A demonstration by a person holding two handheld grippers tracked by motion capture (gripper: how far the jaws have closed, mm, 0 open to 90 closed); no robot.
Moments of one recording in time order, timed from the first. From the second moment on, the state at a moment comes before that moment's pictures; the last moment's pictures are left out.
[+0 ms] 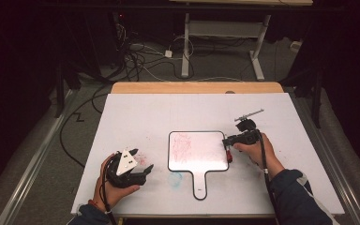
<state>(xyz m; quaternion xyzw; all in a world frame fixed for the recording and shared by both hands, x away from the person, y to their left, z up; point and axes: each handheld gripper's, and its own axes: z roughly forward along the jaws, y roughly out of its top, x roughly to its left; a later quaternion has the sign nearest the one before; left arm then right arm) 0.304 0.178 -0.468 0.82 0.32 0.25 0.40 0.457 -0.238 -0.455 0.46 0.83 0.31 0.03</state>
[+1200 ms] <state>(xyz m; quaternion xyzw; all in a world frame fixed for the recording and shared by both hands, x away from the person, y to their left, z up) 0.316 0.142 -0.457 0.82 0.32 0.17 0.45 0.417 -0.223 -0.426 0.39 0.81 0.42 0.09</state>
